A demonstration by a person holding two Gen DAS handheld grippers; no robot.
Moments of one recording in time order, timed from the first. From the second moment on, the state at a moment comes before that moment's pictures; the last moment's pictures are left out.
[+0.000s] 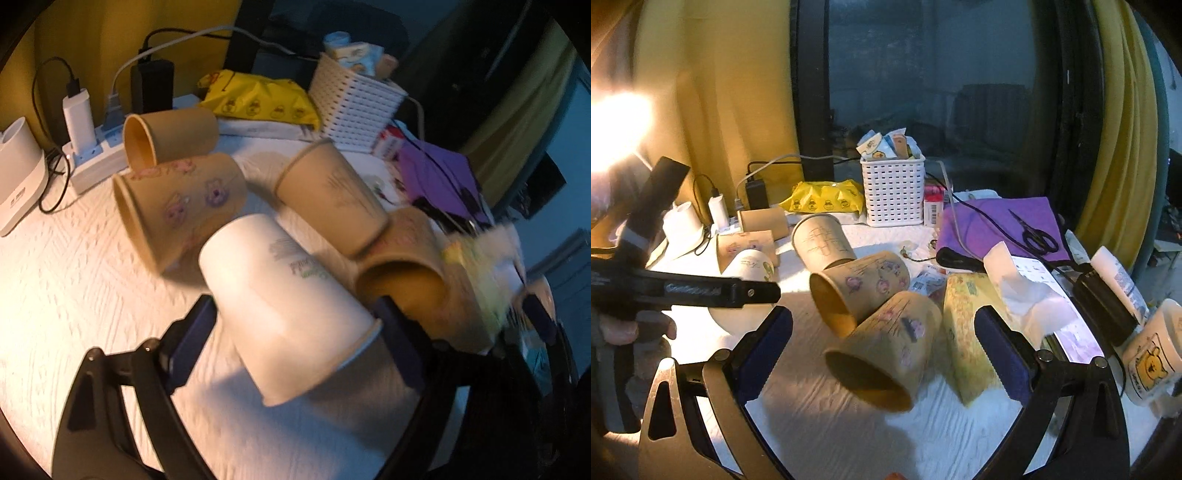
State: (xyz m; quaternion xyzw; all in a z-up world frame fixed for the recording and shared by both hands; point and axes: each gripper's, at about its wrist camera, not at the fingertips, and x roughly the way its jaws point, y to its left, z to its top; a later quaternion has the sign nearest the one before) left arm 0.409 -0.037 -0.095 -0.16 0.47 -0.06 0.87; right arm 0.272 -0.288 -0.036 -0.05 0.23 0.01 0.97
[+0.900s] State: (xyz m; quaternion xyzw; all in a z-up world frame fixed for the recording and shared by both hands) left arm 0.159 0.006 -0.086 0.05 0.45 -0.20 0.87; right arm 0.107 -0.206 -0.083 -0.02 0.26 0.04 0.96
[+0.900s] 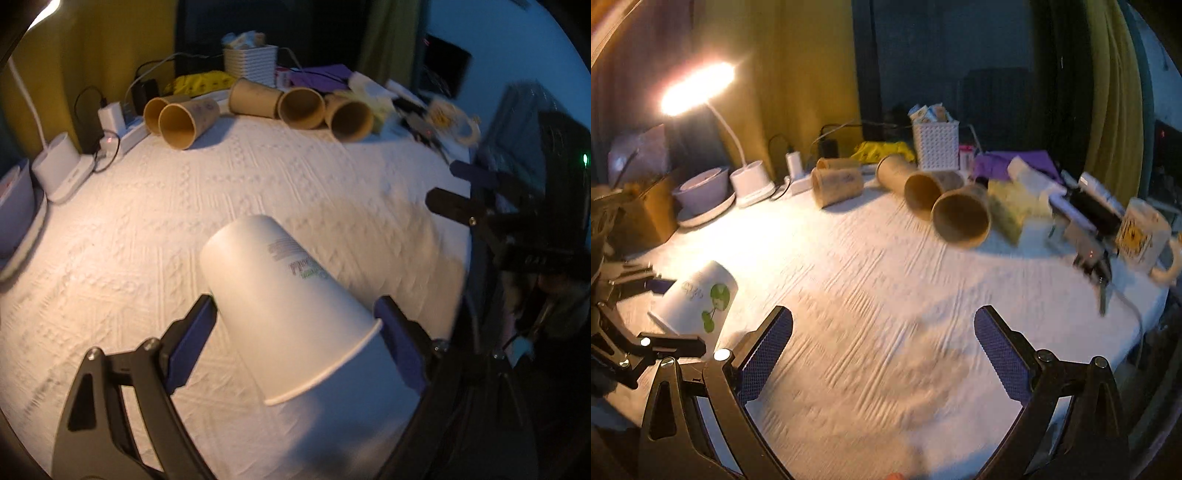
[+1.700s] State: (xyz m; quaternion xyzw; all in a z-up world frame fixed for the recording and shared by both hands) left arm 0.172 -0.058 -0.107 0.18 0.41 -0.26 0.85; right arm 0.101 -0.230 -0.097 -0.02 0.26 0.04 0.97
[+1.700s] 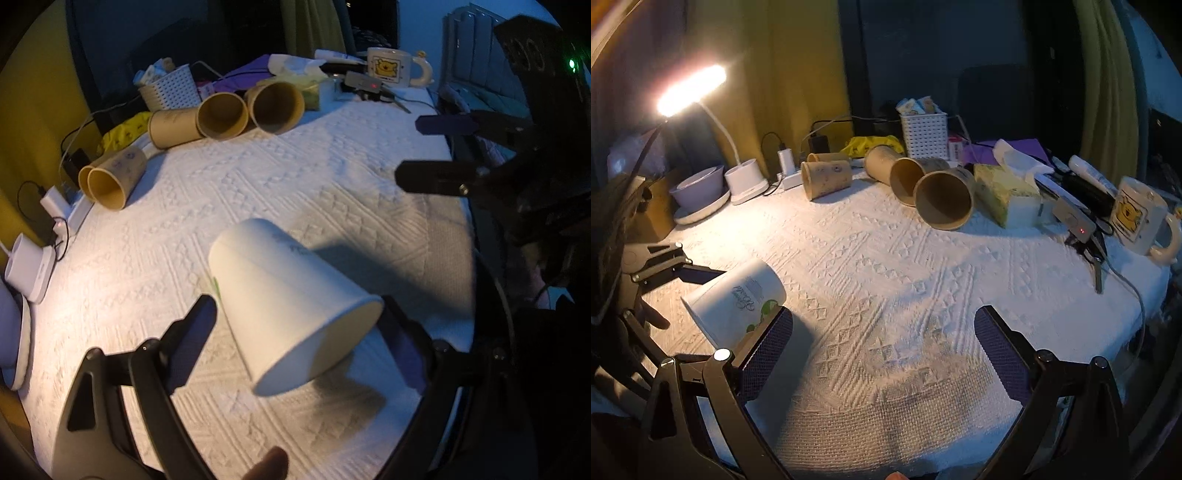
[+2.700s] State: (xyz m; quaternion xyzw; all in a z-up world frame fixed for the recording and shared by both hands) left arm 0.076 0.077 -0.101 -0.09 0.36 -0.13 0.92; right arm 0.124 -0.081 -0.130 -0.71 0.23 0.32 0.59
